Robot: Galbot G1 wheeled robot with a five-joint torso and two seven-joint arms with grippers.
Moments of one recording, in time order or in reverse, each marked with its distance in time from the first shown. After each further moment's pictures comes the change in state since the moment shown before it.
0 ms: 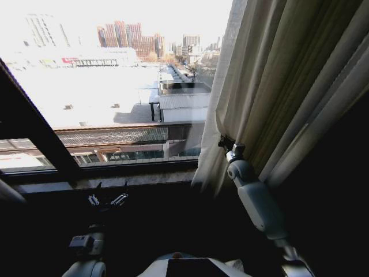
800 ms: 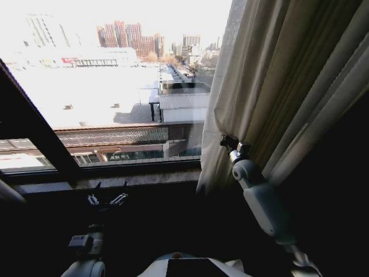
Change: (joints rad) left arm -0.006 0.008 -0.008 0.009 -0.011 -0.001 -0.001; right arm -0.034 -0.021 0.000 0.091 0.039 -0.042 -0.006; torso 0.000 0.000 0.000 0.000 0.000
